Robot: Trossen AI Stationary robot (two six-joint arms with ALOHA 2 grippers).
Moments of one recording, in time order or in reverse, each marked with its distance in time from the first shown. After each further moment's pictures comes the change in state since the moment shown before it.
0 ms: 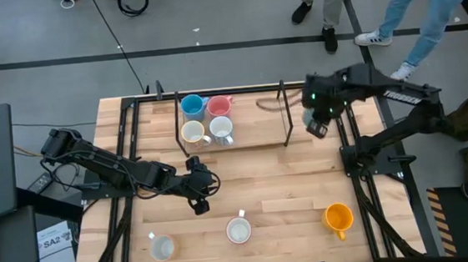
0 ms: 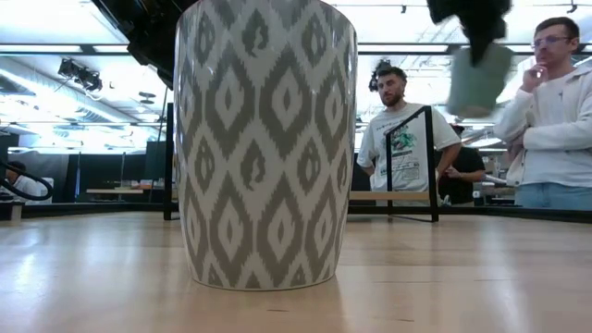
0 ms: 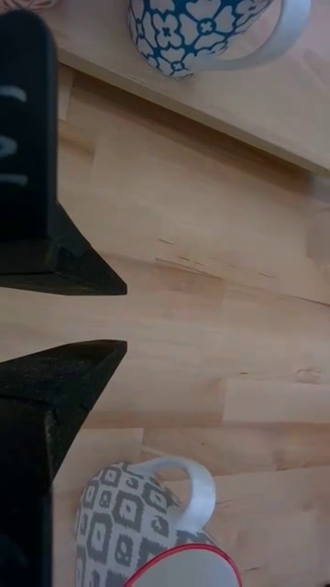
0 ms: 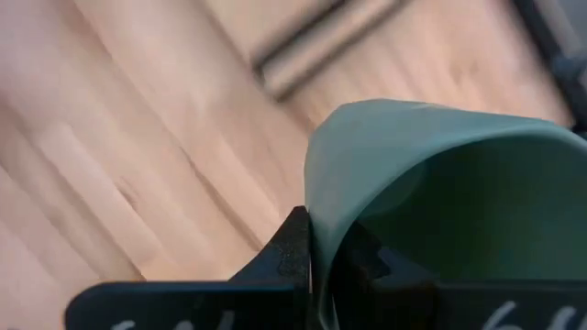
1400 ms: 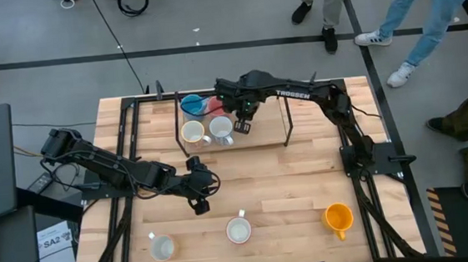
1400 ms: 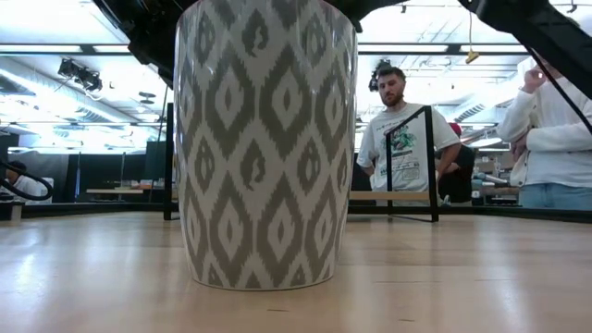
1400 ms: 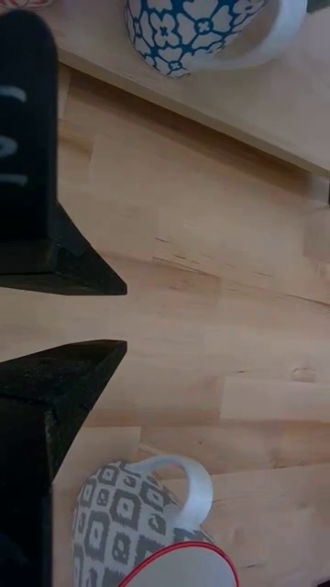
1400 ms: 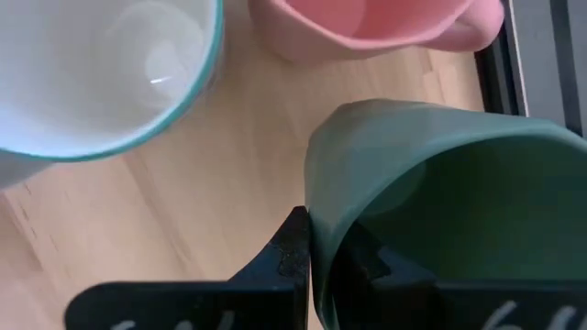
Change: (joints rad) left arm 0.000 0.000 0.000 0.006 0.000 0.002; right arm -0.064 0.899 0.608 0.256 0.047 -0.370
